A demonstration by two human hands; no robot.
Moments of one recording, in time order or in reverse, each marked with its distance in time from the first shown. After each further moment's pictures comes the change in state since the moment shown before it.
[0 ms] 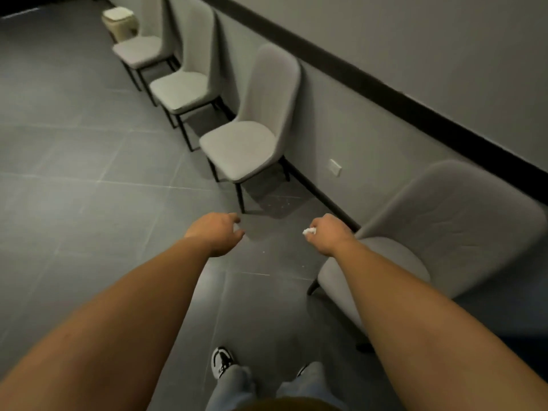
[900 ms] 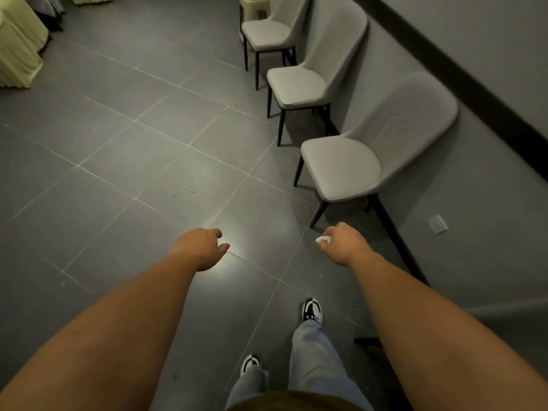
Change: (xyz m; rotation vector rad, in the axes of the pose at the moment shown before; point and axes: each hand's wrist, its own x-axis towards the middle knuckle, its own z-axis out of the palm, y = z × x) left_hand -0.049 -0.358 0.017 -0.134 -0.035 -0.414; right_hand 0.125 -0.310 0.059 -0.185 -0.098 -0.277
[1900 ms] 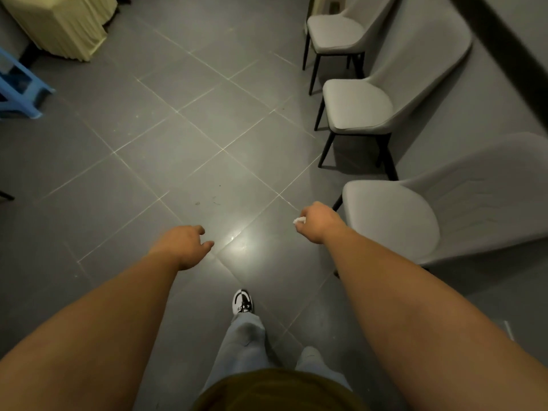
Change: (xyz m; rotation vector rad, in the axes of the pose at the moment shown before) left_hand 0.234 -0.073 -0.108 -0.127 -0.045 -0.308; right_hand 0.354 -0.142 -0.112 -0.146 -0.141 -0.289
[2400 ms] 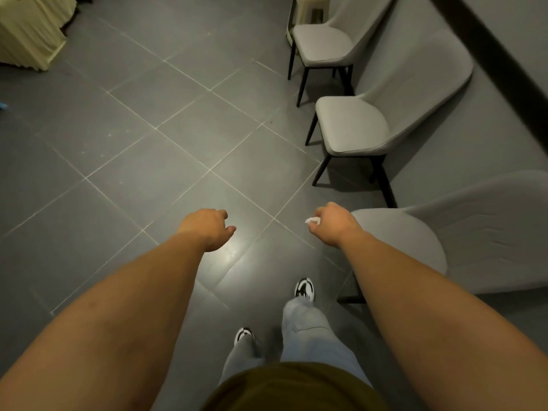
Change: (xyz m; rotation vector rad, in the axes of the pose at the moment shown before) left_hand 0.222 0.003 -0.120 0.065 0.011 0.175; right_hand 0.157 -0.031 -0.091 -0.011 0.077 0.113
